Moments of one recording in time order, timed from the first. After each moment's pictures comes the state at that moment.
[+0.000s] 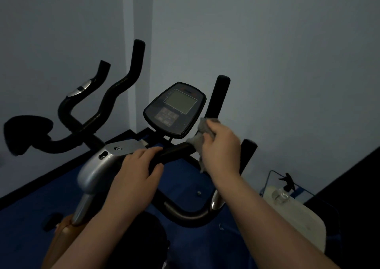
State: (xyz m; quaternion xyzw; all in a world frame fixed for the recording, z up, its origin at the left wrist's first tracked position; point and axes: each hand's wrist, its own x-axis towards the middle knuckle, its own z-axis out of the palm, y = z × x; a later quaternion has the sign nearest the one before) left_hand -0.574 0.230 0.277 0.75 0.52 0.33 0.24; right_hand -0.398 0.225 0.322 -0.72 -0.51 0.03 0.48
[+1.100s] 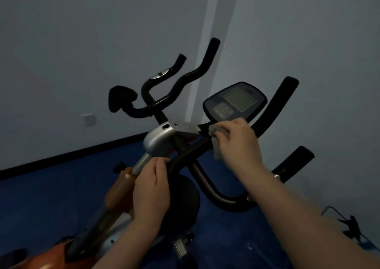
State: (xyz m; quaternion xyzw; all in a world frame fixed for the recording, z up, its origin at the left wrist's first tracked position) left_hand -0.597 0.152 0.230 0.46 0.66 0.53 0.26; right_hand -0.438 0.222 0.319 -0.62 -0.71 0.07 0.34
